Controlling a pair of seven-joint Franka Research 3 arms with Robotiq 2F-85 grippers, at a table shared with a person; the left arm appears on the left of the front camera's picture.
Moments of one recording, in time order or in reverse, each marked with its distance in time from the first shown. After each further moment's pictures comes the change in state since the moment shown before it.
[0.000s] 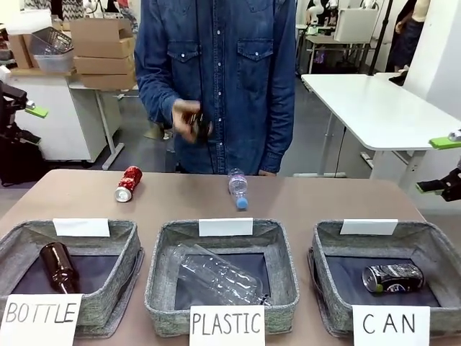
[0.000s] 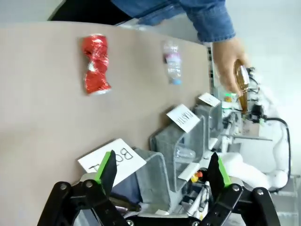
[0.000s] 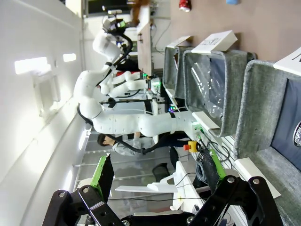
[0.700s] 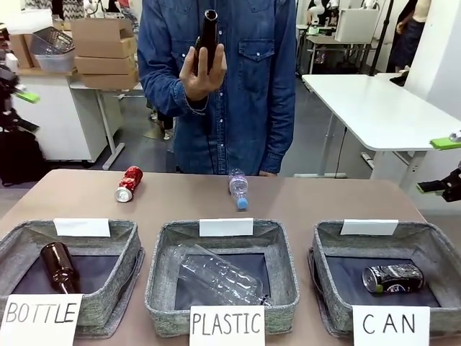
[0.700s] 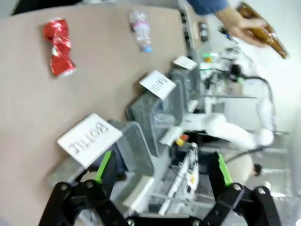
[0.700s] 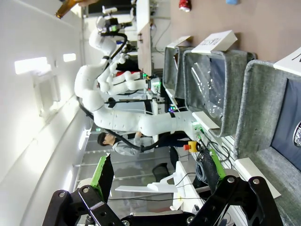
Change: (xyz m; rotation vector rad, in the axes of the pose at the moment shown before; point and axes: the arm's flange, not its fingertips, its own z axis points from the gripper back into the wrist) left arm 0.015 -0.019 0.037 -0.150 0.184 -0.052; right arm 0.000 0.000 0.000 0.000 0.000 0.000
